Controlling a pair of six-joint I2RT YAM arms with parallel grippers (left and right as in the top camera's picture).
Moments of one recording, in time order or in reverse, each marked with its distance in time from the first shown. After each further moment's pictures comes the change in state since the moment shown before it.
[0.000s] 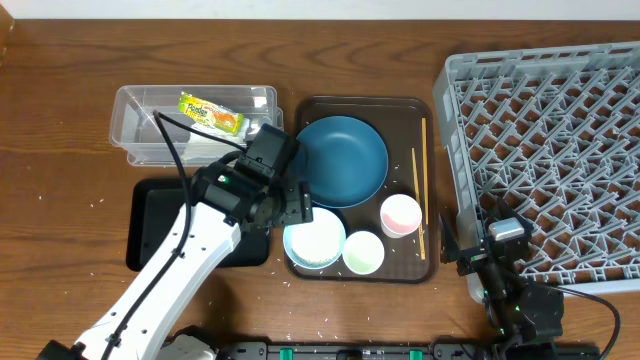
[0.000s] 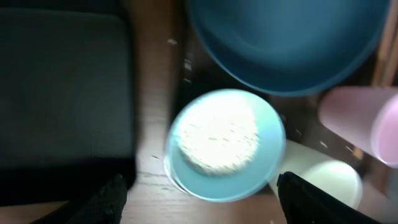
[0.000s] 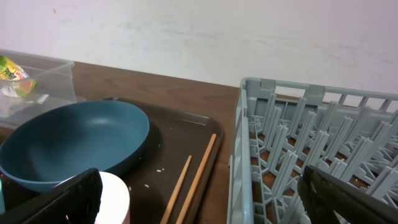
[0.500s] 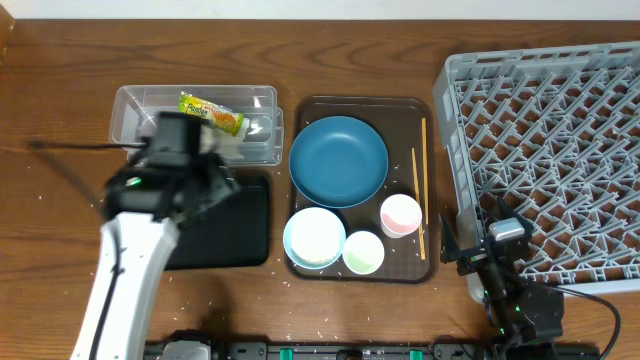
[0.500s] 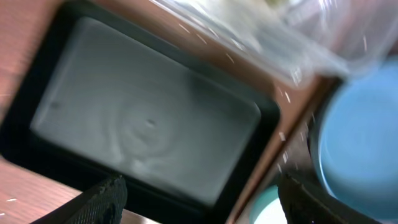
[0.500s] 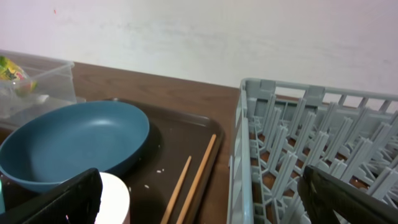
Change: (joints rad) left arm 0.440 -0.124 0.001 -0.019 -0.128 -0.018; right arm 0.000 0.000 0.000 0.012 -0.002 0.000
